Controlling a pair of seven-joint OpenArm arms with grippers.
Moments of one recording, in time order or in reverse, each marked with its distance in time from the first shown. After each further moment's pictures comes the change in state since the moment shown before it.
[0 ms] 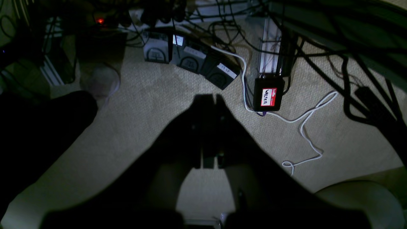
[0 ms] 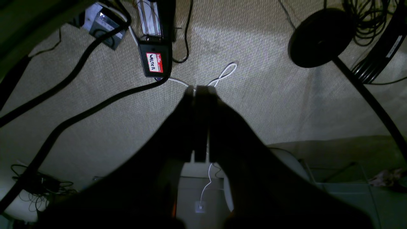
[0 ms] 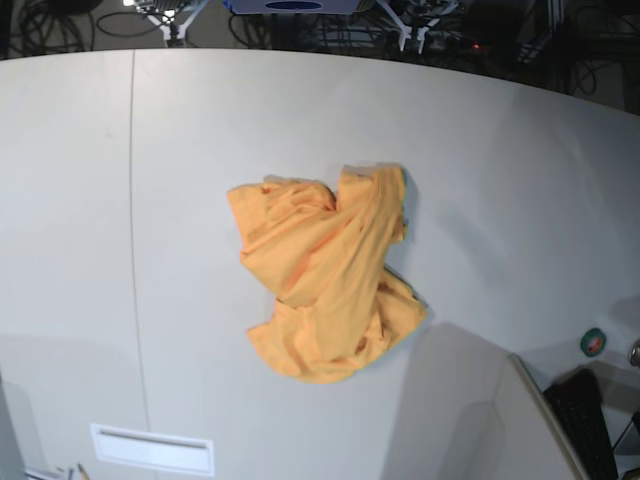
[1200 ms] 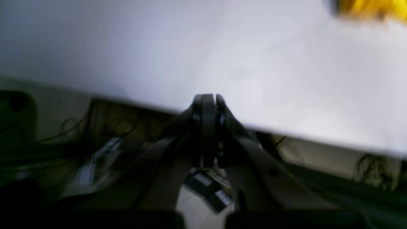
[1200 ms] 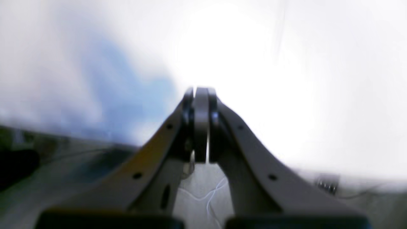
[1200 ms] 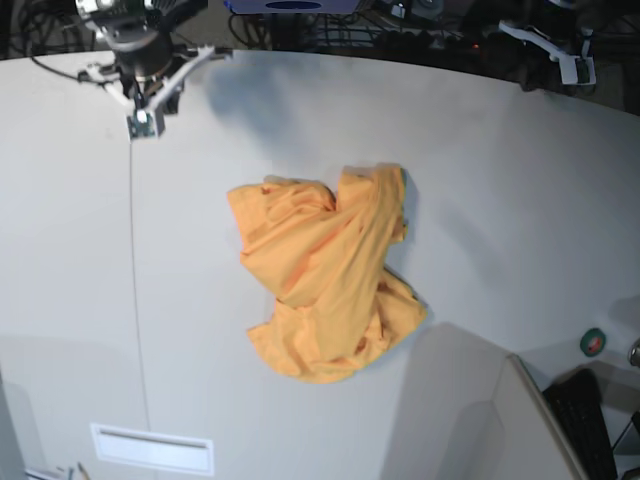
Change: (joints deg) left arm 41.6 -16.5 -17.3 82.8 -30.9 -8.1 5.5; right arm -32.2 -0.2 -4.3 105.7 0.2 -0.3 -32.9
